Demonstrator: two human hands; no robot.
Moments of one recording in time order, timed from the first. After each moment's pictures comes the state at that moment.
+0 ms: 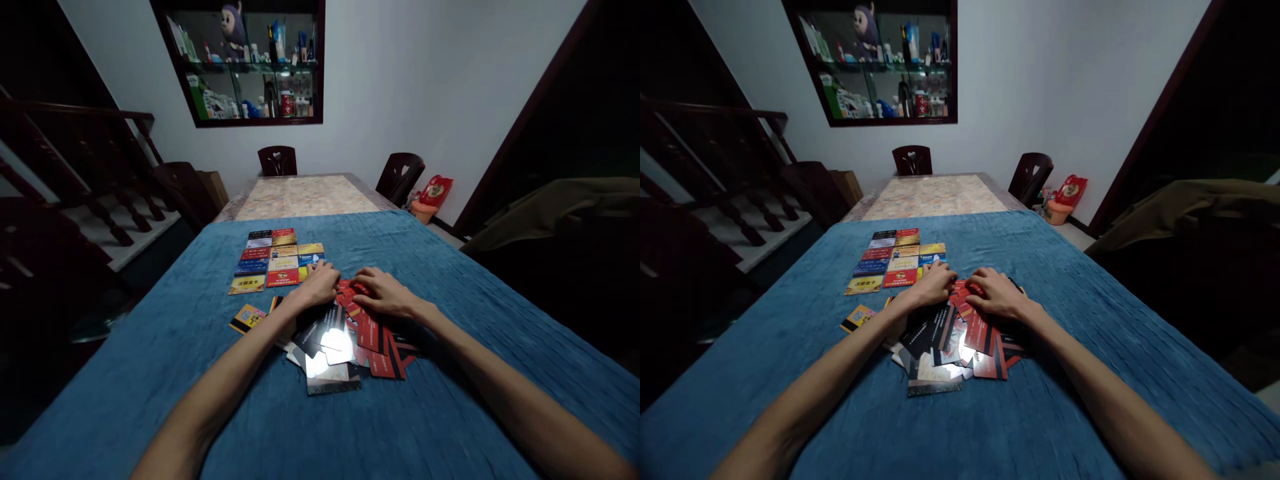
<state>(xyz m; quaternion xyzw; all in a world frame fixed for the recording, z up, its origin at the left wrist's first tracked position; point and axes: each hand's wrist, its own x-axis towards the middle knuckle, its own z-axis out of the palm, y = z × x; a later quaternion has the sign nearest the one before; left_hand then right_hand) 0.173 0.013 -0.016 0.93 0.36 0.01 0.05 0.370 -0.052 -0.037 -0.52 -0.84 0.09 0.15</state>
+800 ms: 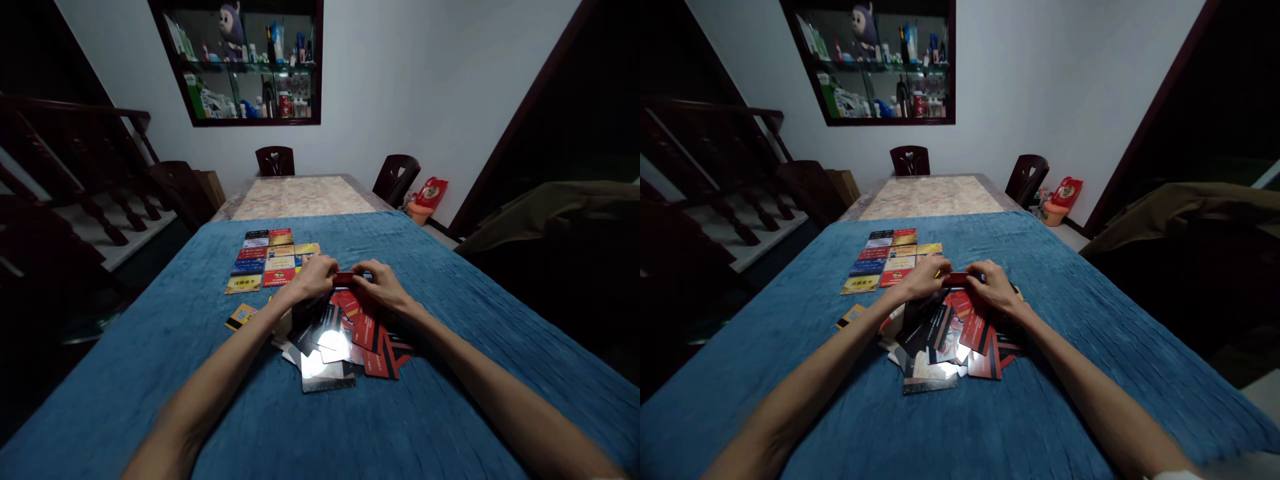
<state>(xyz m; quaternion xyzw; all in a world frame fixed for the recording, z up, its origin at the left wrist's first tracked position) 0.169 0.008 0.012 0.92 0.37 0.10 0.10 0.366 -0.041 -0.042 -0.57 -0.74 0.08 0.35</state>
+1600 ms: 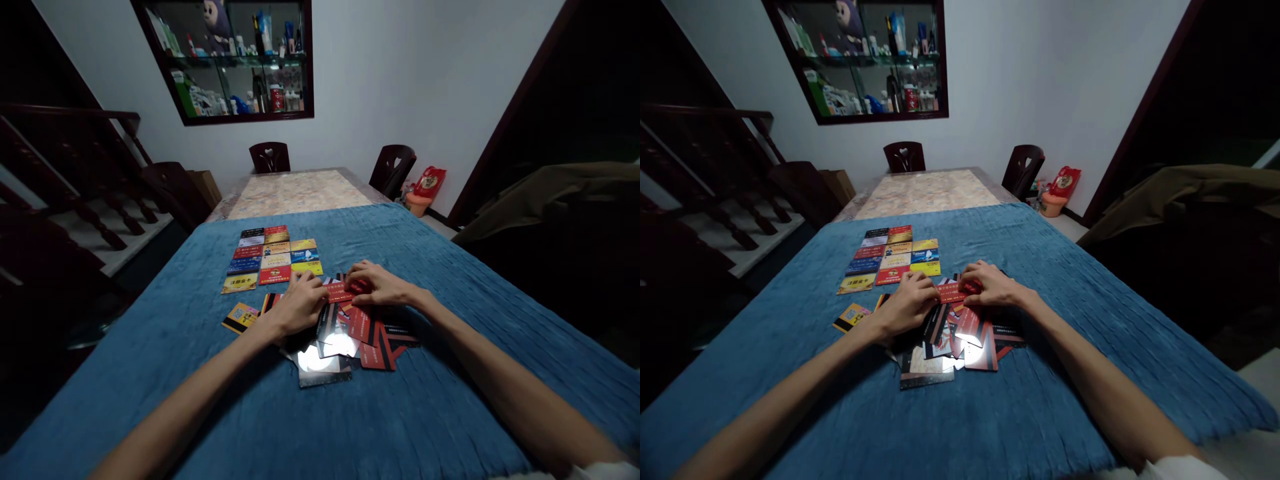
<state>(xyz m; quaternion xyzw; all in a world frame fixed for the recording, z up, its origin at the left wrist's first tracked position) 0.127 -0.034 -0.010 0.96 0.26 0.09 0.05 0.376 -0.056 -0.022 -0.46 -0.86 0.15 0.17</state>
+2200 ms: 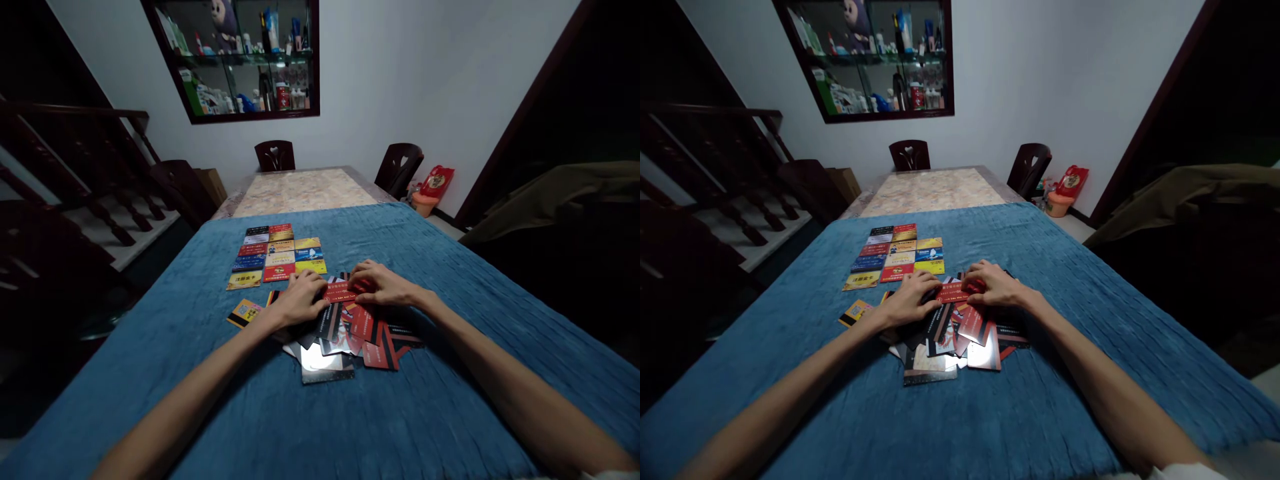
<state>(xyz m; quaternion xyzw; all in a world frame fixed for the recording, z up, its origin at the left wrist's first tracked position) 0.125 -0.024 -0.018 0.94 0.30 0.10 0.12 0.376 -0.054 -0.025 -0.45 -0.86 0.15 0.17</state>
